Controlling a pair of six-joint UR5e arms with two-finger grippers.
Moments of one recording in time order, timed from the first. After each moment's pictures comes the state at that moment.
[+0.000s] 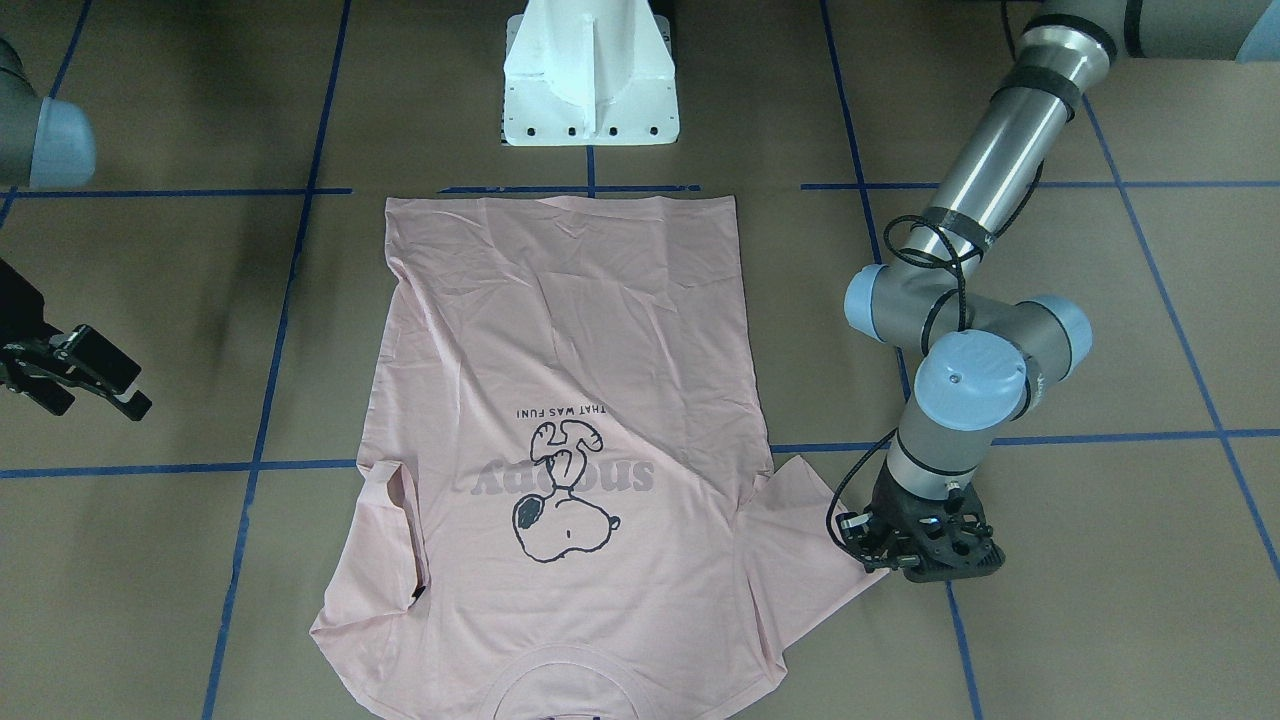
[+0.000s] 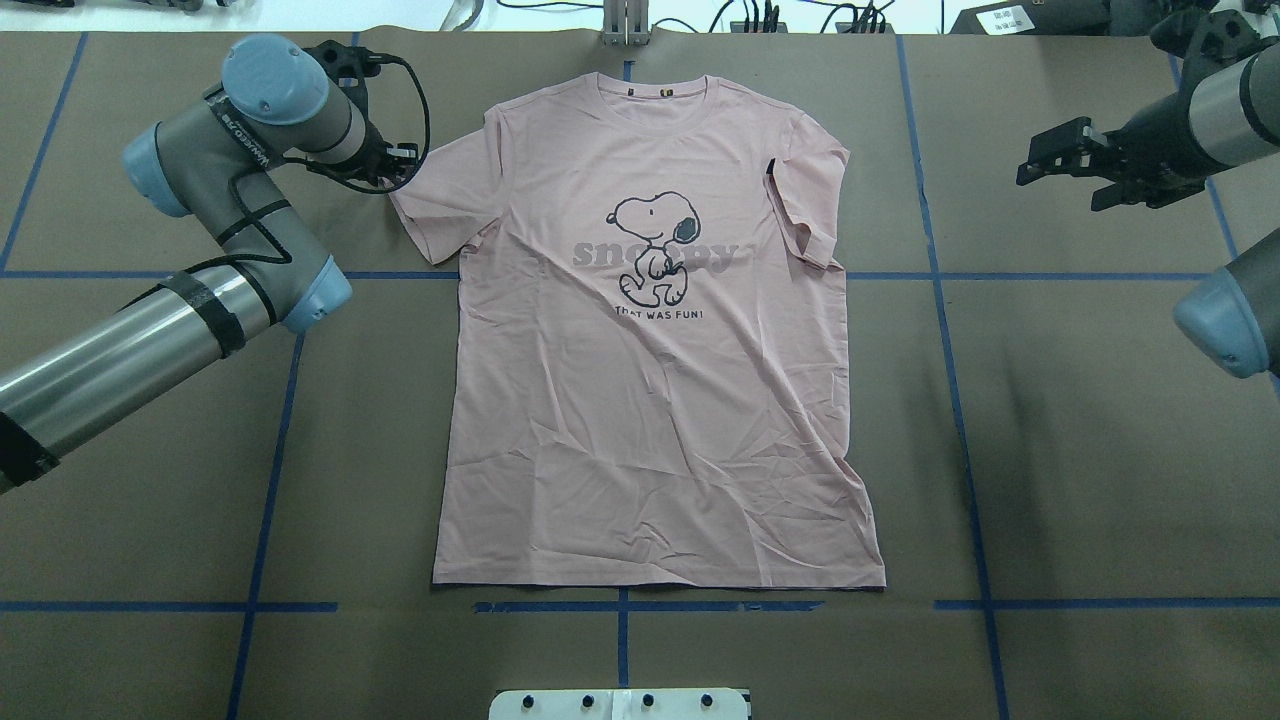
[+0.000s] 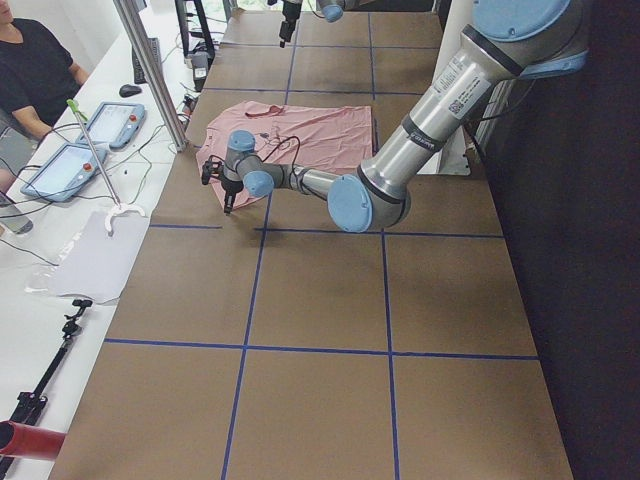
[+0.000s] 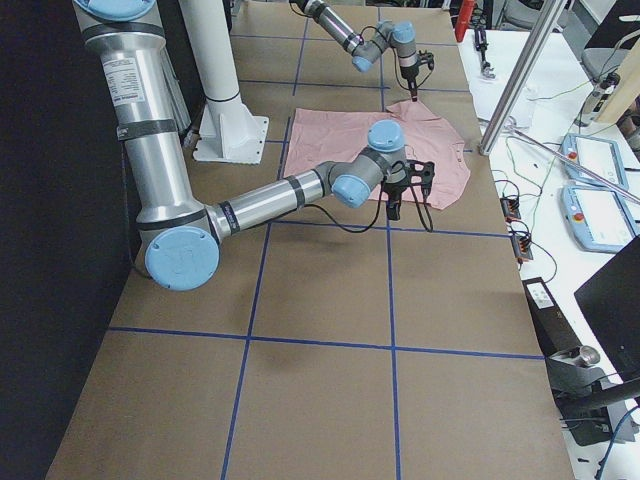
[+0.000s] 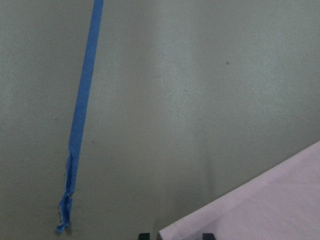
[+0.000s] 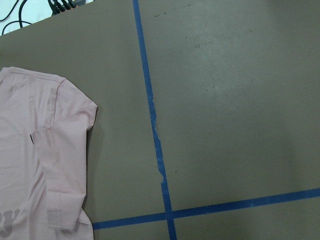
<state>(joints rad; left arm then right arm) -0.87 -2.33 -0.96 -2.22 -1.85 -1.01 1.11 -1.36 1.72 -1.10 2.19 1.08</state>
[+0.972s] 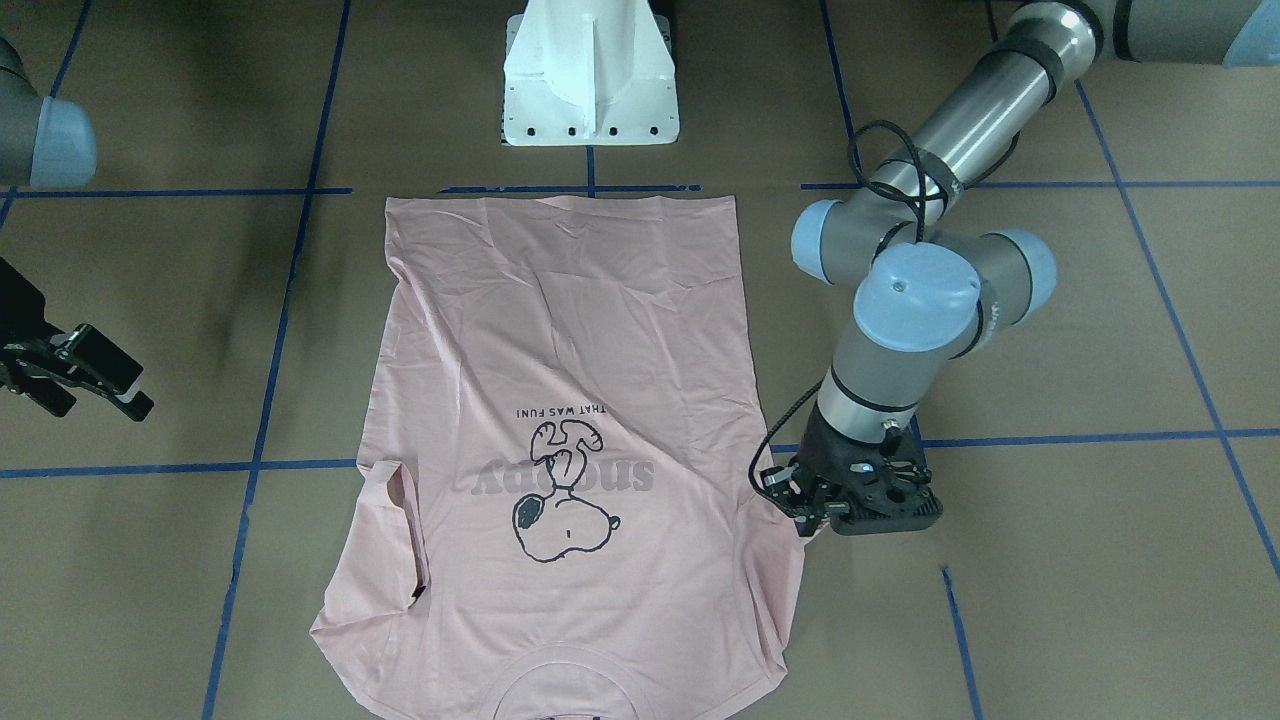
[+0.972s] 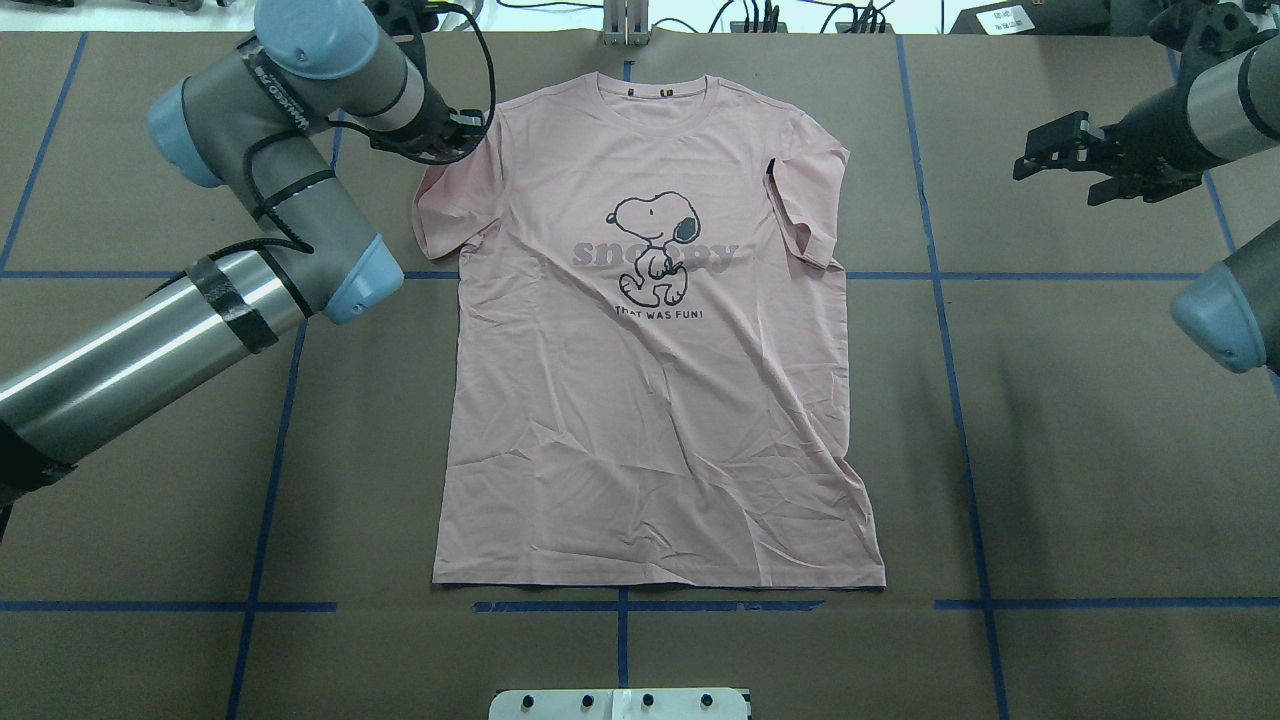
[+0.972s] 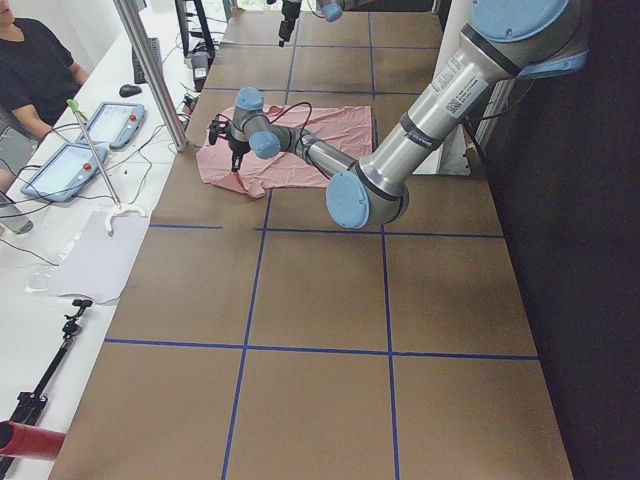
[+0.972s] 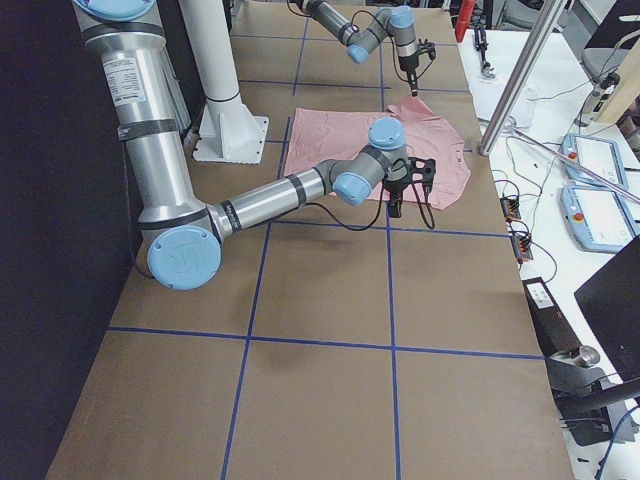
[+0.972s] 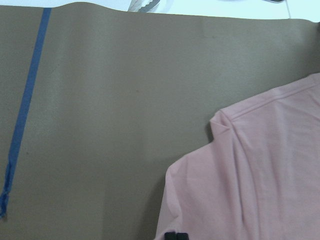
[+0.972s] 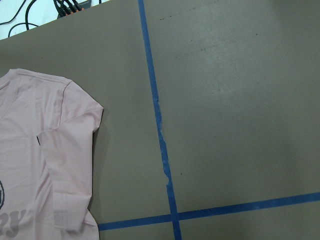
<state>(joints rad) -0.84 -2.37 -1.23 -2.01 -1.88 -1.12 1.11 -1.35 1.72 -1.10 2.19 1.08</state>
